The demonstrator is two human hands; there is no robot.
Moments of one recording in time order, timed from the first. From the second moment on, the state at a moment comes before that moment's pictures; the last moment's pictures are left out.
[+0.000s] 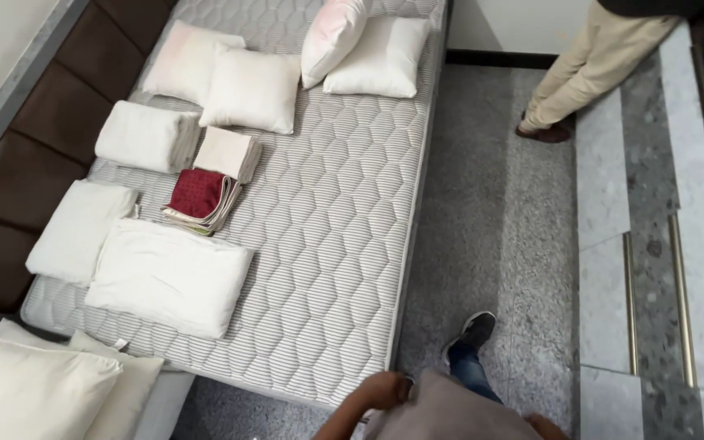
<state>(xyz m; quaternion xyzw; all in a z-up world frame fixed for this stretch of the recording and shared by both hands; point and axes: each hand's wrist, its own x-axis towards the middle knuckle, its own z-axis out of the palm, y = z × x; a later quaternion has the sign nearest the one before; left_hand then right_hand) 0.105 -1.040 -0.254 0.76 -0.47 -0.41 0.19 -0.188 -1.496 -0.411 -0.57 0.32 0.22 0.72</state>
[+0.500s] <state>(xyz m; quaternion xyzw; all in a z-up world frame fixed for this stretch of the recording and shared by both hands) 0.155 -1.199 -0.267 0.78 -0.04 -0.41 0.48 0.067 -1.741 -0.398 -0.76 0.23 0.21 0.58</state>
